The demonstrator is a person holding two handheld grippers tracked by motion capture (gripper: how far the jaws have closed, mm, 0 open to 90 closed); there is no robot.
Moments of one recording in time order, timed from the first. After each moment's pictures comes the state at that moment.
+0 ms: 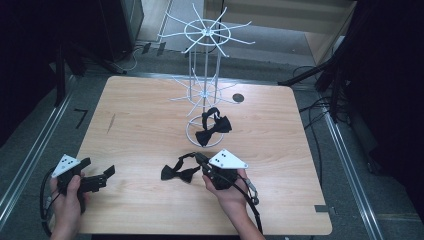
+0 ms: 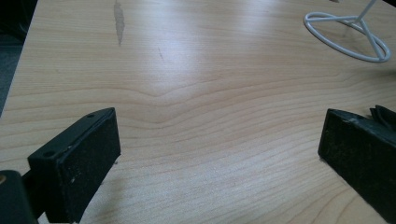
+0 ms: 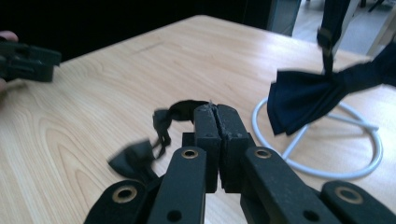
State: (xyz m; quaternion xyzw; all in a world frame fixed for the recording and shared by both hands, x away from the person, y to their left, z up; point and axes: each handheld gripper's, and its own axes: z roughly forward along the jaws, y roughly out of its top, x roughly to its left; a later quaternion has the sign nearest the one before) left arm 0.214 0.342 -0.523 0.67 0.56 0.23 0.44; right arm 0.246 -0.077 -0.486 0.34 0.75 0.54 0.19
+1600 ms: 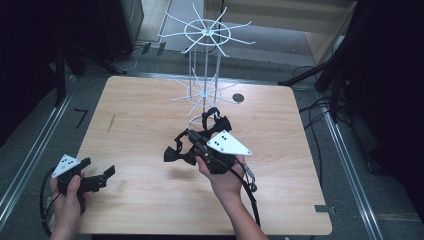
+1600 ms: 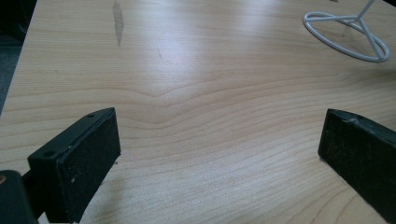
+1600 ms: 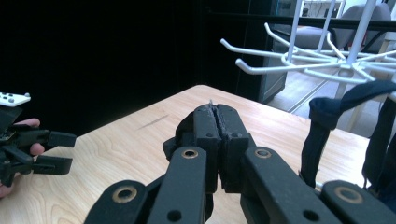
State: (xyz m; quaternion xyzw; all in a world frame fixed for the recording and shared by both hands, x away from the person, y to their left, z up) left arm 0.214 0.342 -0.523 0.67 0.56 0.23 0.44; right arm 0.256 -0.063 -0.419 0.31 0.70 0.61 0.22
